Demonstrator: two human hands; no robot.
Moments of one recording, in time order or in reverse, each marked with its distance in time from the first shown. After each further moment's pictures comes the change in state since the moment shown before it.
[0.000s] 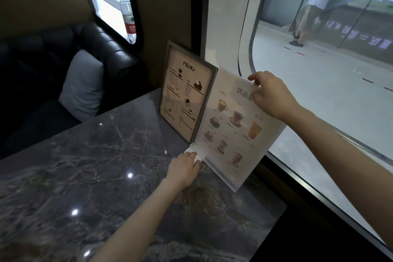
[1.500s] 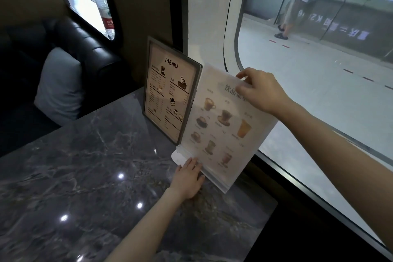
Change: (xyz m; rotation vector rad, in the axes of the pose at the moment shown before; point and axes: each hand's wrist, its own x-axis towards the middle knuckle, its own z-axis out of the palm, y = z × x) left_hand 0.019 0.017 0.046 0.029 -0.211 0.154; right_hand 0.007 0.004 -0.005 0.122 -0.055 0.148
